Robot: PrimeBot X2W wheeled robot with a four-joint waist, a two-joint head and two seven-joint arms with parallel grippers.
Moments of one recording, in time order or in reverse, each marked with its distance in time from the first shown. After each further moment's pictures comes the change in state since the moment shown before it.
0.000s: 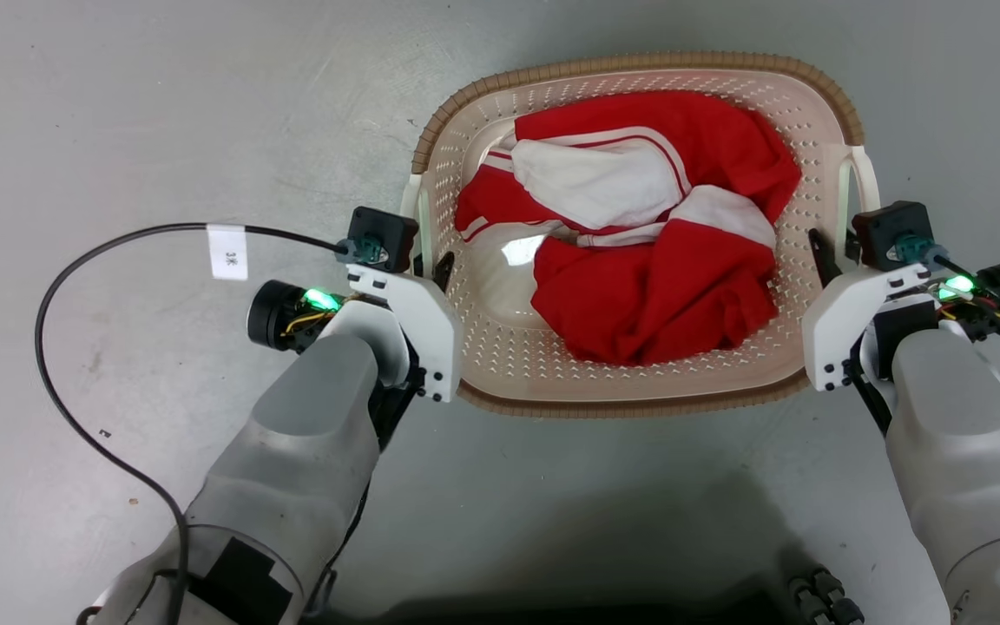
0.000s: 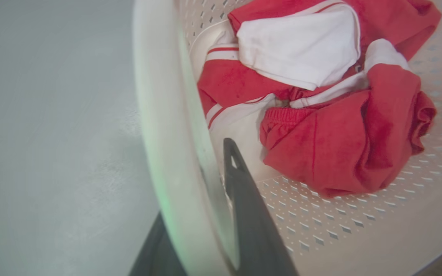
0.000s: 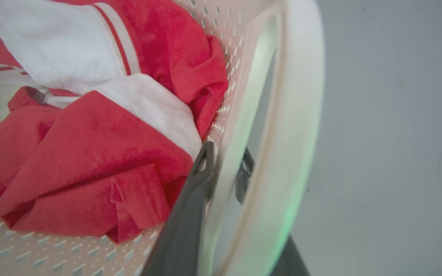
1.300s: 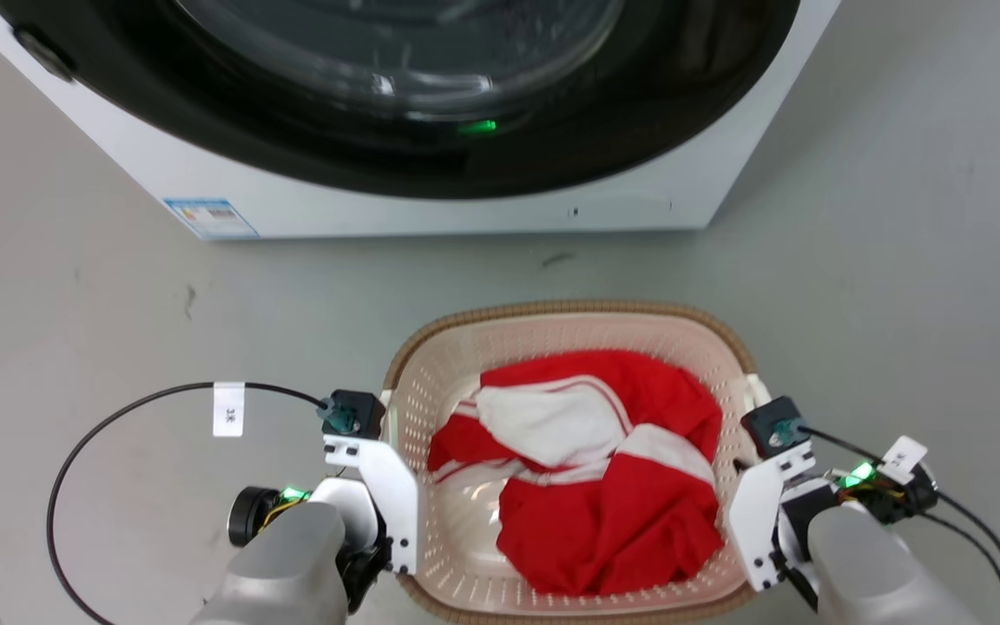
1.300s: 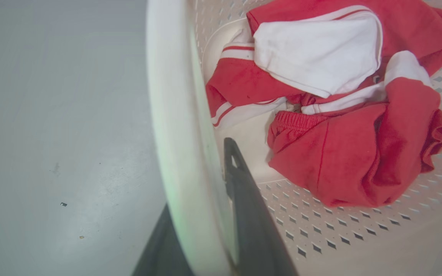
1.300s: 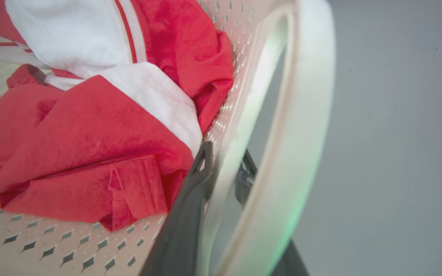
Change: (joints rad) left arm 0.258 0.046 -0.143 0.012 -0.256 0.003 0.184; right arm 0.258 0.056 0.272 0.052 0.139 -0.001 0.170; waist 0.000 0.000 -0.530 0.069
